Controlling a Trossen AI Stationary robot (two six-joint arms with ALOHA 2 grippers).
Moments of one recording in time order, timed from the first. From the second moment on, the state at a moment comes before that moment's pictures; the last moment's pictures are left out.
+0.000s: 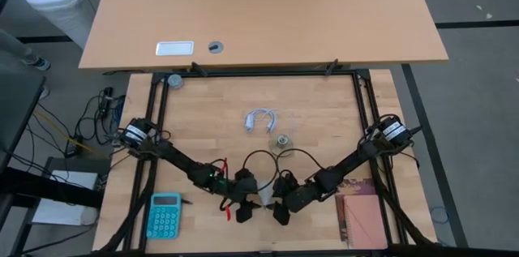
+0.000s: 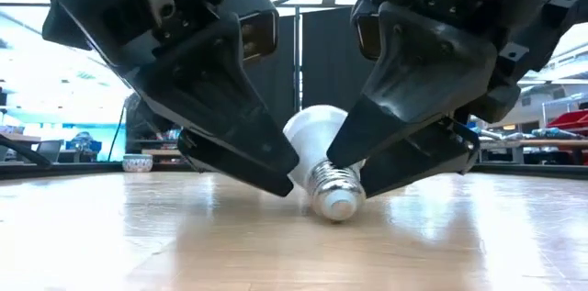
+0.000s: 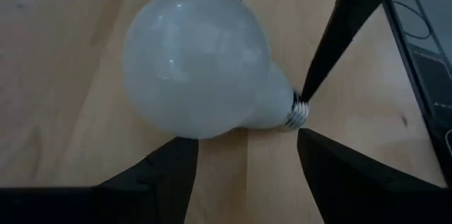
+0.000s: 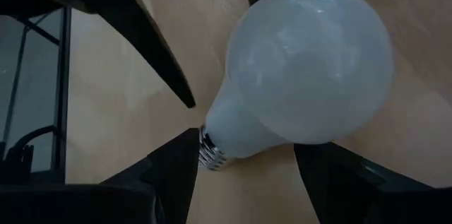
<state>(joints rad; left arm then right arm) -0.45 1.92 0.92 0.35 -0.17 -0.59 0.53 1.95 0.99 0.23 0.32 0.92</state>
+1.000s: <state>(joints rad) -0.44 1.92 0.92 0.42 -0.26 -0.34 0.51 1.95 0.99 0.21 0.41 0.65</state>
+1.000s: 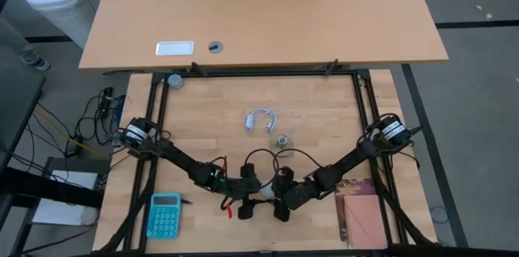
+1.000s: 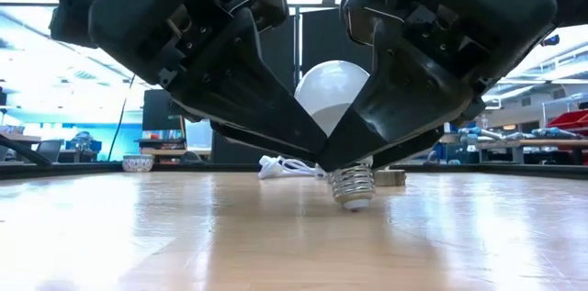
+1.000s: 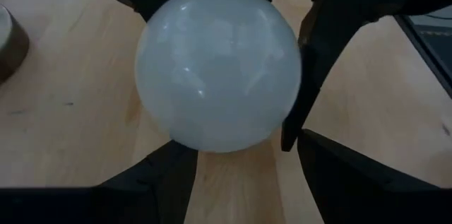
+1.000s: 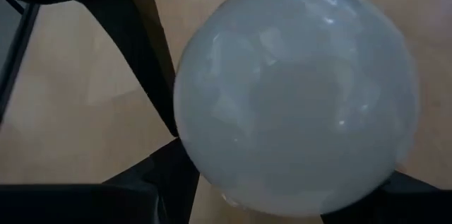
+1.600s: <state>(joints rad) -0.44 1.92 0.92 0.45 -0.27 -0.29 0.52 1.95 0.99 0.25 0.43 0.55</state>
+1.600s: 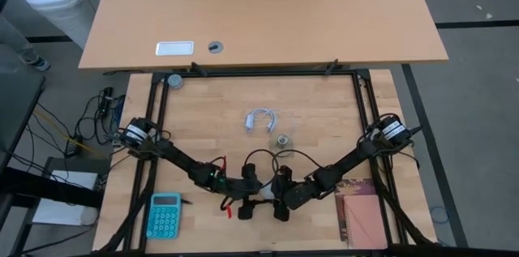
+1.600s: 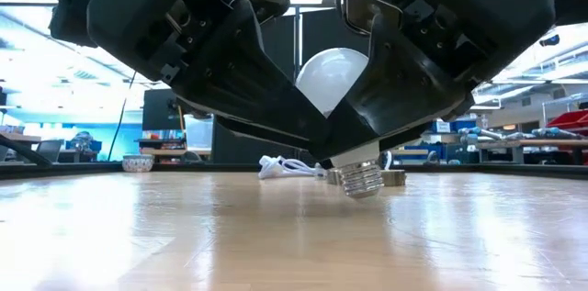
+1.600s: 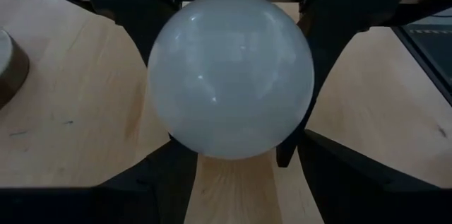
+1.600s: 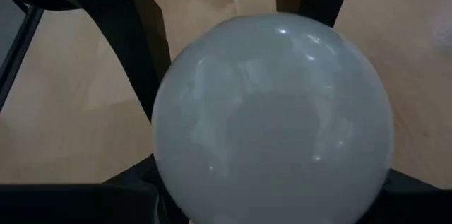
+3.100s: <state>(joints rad) -0.39 1.83 0.92 0.33 -0.26 -0.29 0.54 1.93 0.99 0.22 0.55 0.51</state>
